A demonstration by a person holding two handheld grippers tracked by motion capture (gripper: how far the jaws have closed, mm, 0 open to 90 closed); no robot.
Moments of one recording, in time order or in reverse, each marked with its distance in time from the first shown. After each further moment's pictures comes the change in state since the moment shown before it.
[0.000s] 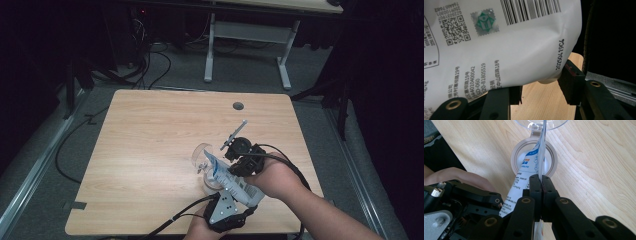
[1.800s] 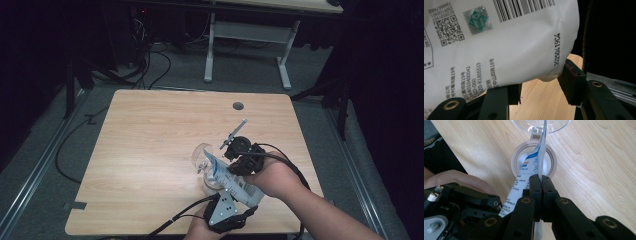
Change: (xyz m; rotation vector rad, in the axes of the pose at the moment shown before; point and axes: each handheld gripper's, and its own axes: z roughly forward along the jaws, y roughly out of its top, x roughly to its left) left arm -0.002 0.001 -0.001 -0.013 0.002 0.006; right arm 0.000 0.002 -0.001 -0.011 -0.003 0.000
